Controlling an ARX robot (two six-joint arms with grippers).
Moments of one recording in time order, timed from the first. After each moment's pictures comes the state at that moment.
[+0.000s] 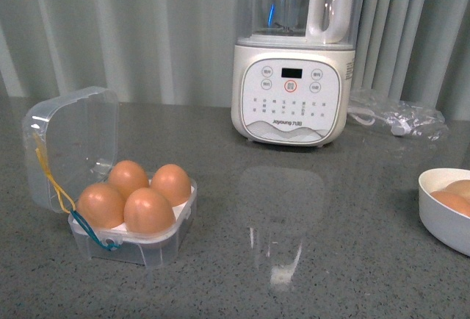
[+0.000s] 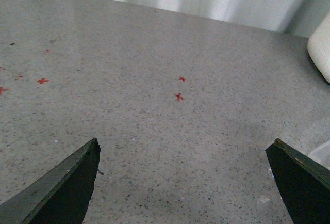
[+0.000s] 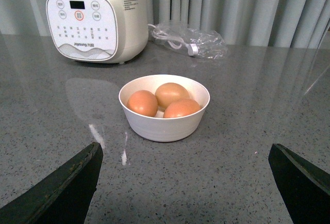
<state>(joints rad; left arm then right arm) 0.27 1.23 0.66 0.40 0.25 -0.02 0.00 0.00 0.00 0.00 0.00 -0.01</state>
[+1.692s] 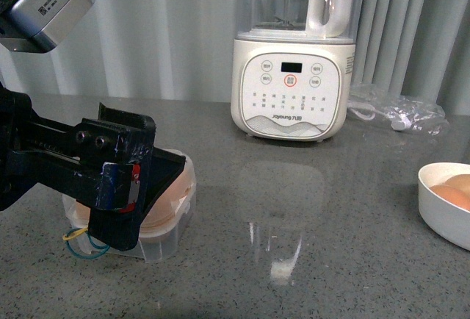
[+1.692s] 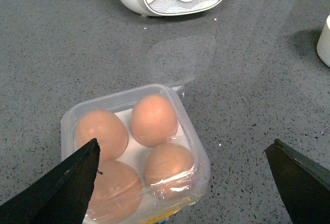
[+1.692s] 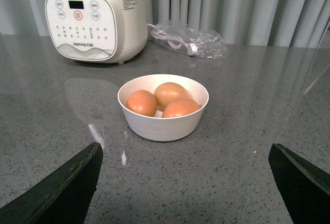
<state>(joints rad) -0.33 1.24 0.62 0.35 0.13 0.09 0.00 0.00 0.00 0.00 0.00 -0.01</state>
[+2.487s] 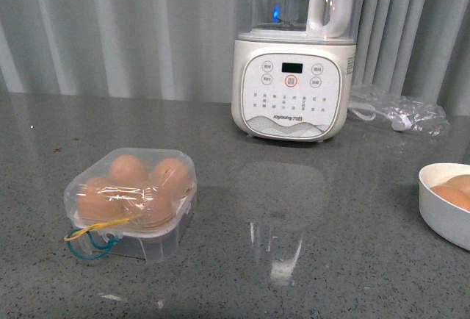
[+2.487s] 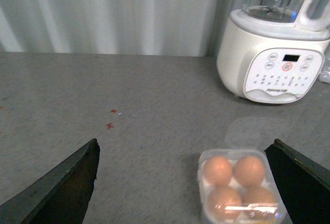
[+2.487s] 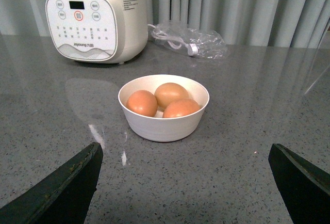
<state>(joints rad) -0.02 0.75 0.64 0.07 0.09 0.03 0.00 0.00 0.00 0.00 0.00 -0.01</state>
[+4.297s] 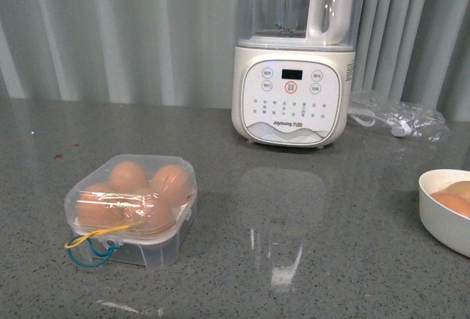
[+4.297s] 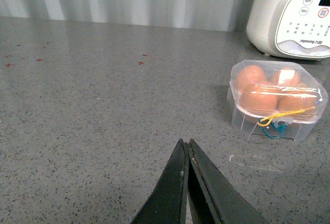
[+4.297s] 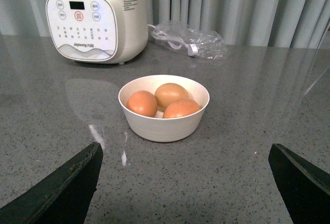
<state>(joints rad) 0.00 0.00 0.03 0.00 0.00 0.00 0.00 0.00 0.00 0.00 0.00 -0.01</state>
